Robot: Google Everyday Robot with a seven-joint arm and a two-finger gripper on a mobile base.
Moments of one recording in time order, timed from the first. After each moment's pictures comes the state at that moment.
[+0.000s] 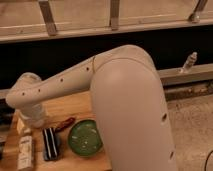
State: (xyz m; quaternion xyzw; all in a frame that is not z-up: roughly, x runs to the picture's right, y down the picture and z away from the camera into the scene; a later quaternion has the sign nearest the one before) arm -0.333 0.172 0.669 -0.35 0.04 0.44 0.83
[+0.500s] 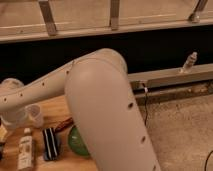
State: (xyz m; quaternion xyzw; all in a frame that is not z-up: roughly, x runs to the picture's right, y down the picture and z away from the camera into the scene) arm -0.414 0.197 0.672 -0.39 0.01 0.40 0.83
